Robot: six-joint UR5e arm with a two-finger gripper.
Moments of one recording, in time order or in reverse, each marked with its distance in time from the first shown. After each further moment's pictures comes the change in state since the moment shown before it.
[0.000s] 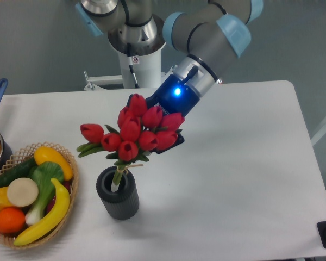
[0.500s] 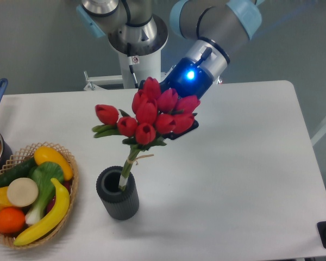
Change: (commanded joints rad) arm 0.078 0.040 0.001 -0.003 -0.069 -0.061
